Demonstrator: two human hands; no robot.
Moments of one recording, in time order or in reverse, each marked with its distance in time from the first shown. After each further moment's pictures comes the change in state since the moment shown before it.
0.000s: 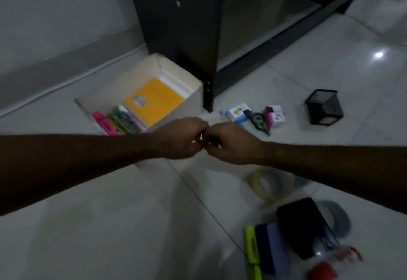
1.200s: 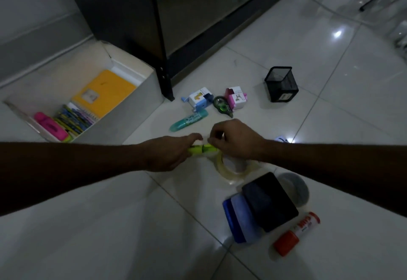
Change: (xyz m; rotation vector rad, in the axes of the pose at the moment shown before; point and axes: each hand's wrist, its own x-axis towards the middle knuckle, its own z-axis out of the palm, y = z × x) left_hand 0.031 0.030 0.076 -0.013 -0.328 0.087; right_hand -0.095 0.055 -0.007 0.021 0.025 0.386
